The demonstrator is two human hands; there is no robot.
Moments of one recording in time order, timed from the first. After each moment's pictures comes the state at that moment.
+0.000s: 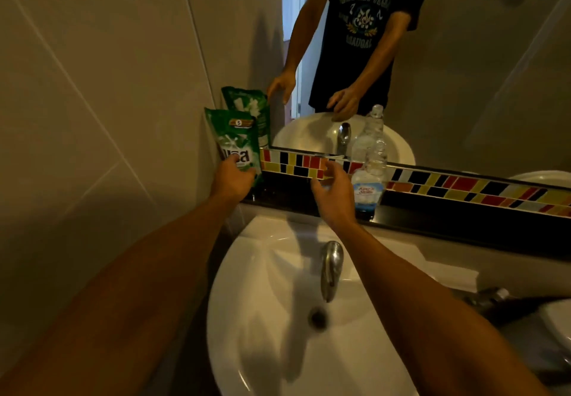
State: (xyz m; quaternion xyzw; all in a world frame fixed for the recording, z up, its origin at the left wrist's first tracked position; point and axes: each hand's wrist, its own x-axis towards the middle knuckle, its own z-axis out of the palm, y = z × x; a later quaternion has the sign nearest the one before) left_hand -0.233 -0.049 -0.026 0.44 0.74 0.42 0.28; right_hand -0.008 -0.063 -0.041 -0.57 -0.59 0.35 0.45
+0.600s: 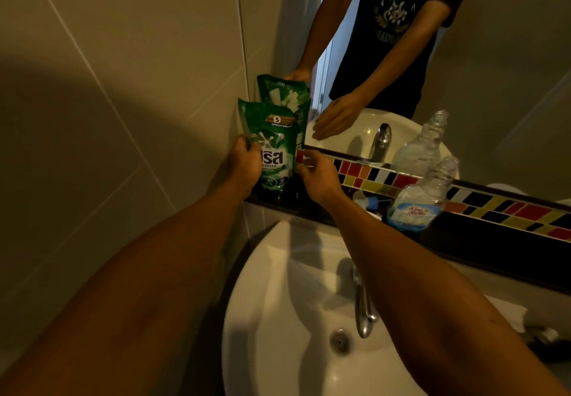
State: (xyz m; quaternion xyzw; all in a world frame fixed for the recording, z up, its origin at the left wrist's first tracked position) left_hand -0.293 0.014 -0.039 0.37 0.71 0.50 0.33; right_hand -0.125 0.038 -0.056 -0.54 -0.65 0.42 0.32
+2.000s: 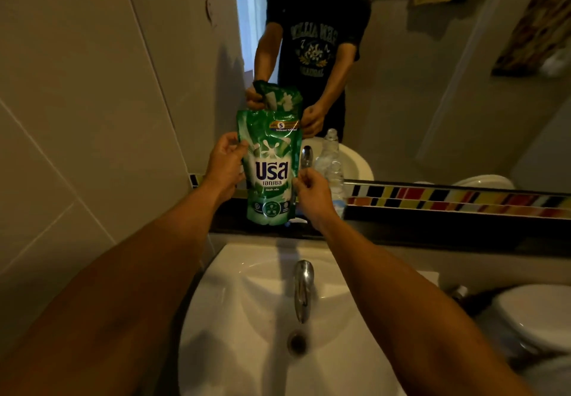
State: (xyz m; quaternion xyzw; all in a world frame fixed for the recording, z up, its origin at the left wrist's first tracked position) left_hand -0.158 -0.022 0.066 0.43 0.50 0.59 0.48; right_hand 0.023 -0.032 -0.006 -0.55 -0.54 0.40 0.50
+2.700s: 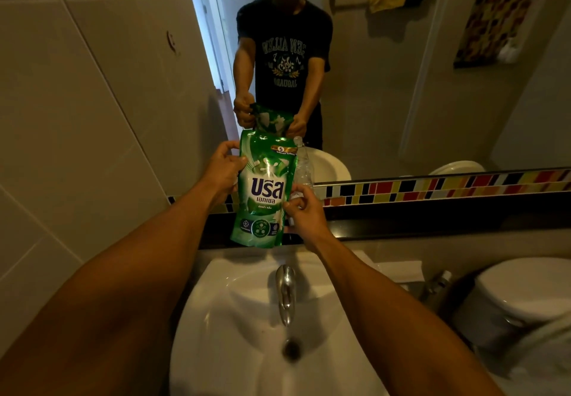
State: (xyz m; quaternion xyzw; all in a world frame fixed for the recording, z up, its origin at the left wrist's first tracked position) left_hand -0.099 -0.031 0.093 0.52 0.55 0.47 0.46; right_hand 0.073 -0.079 -0.021 -0.47 -0.44 0.53 0.55
